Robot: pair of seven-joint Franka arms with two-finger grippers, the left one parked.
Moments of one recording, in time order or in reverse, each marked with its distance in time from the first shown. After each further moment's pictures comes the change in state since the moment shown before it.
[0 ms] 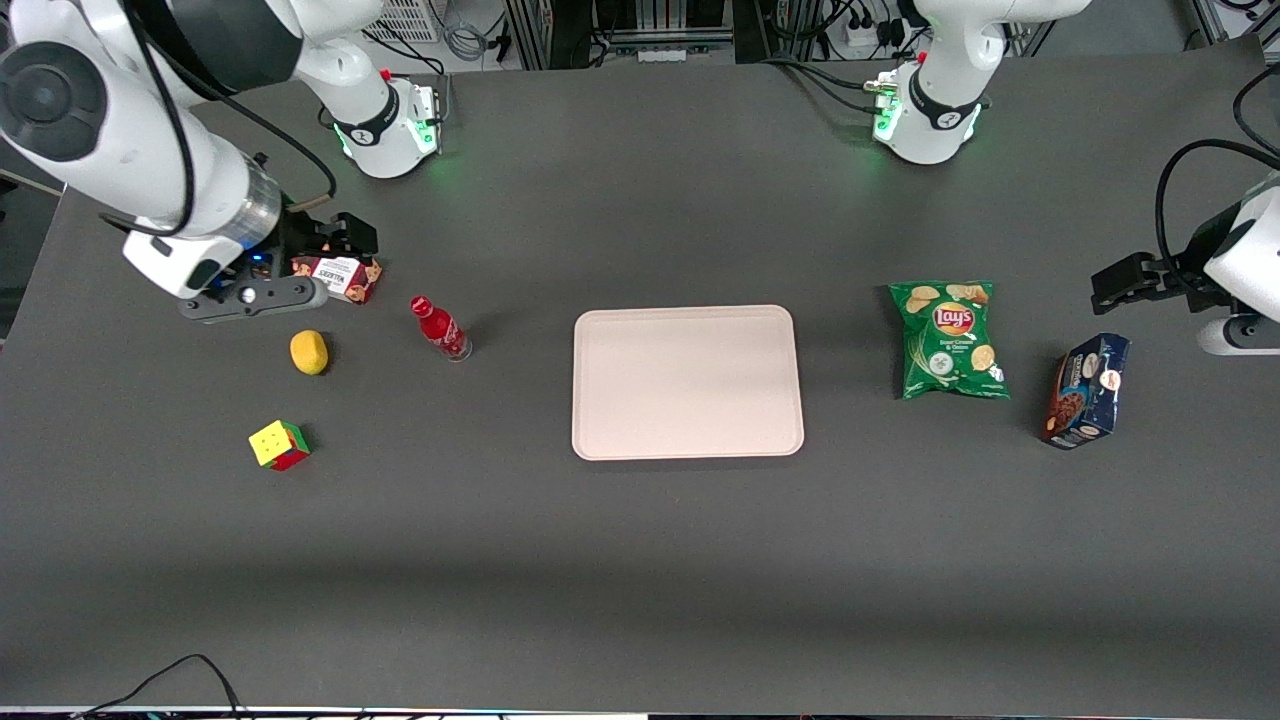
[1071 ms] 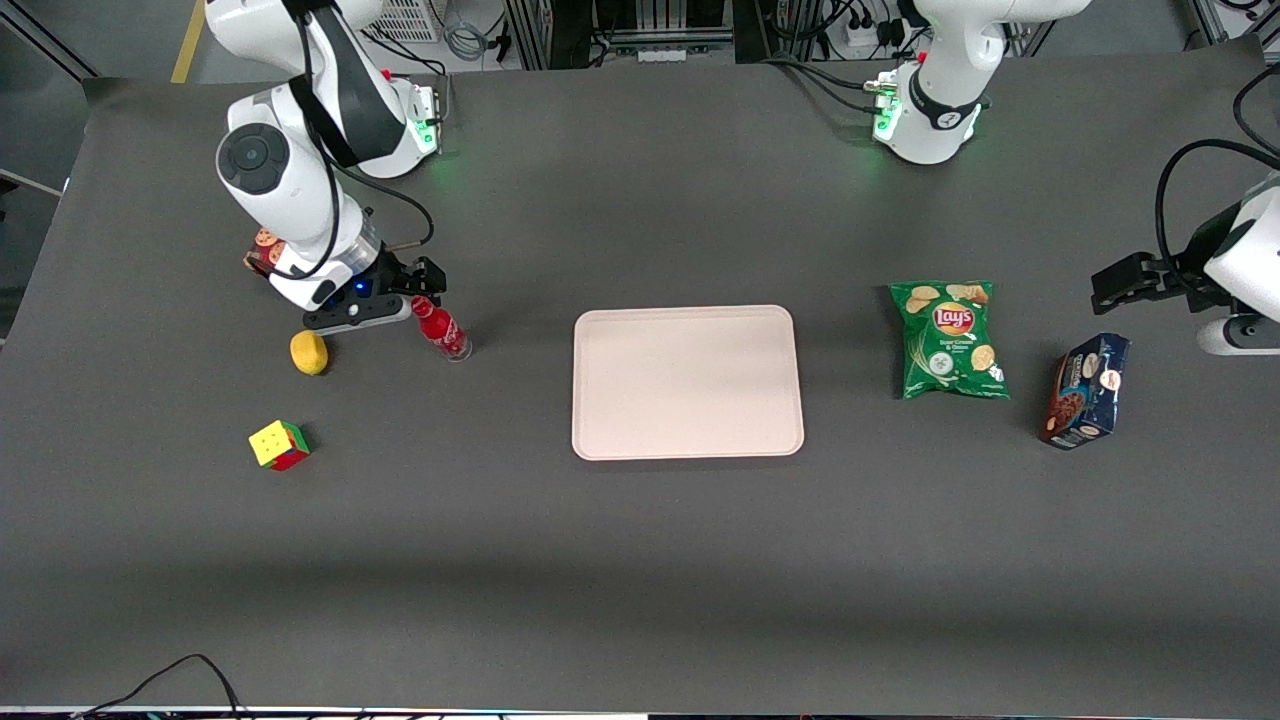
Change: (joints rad) arm 0.003 -0.151 0.033 -0.731 0.000 0.817 -0.001
